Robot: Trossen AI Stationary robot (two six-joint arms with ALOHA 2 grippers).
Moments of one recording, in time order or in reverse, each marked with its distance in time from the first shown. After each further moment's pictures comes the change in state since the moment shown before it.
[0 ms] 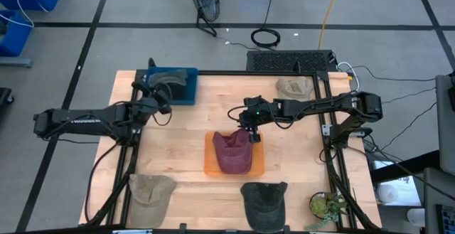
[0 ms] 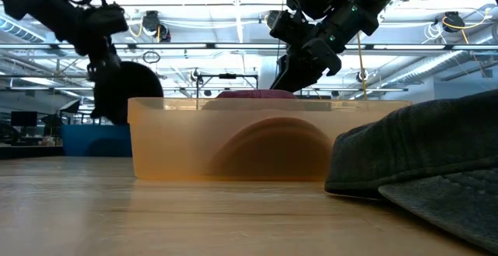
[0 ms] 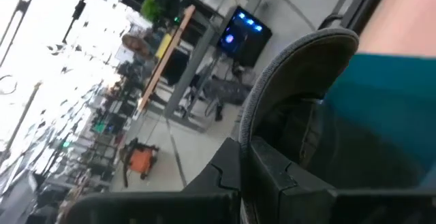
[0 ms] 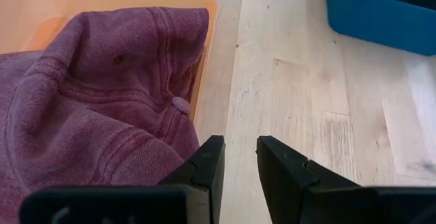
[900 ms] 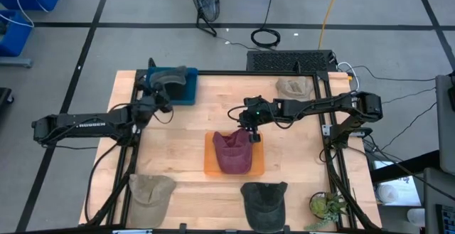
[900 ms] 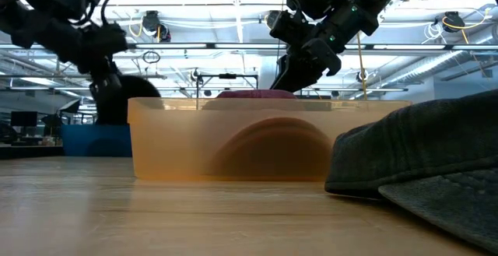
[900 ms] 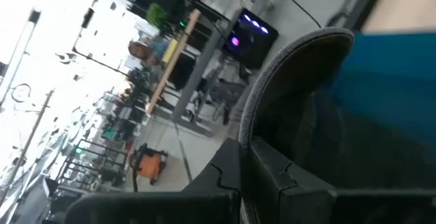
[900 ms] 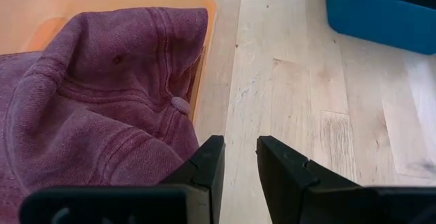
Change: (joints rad) left arm 0.123 -0.004 -0.178 0.336 0.100 0.205; right arm -0.001 0.000 0.000 0.000 0.000 0.004
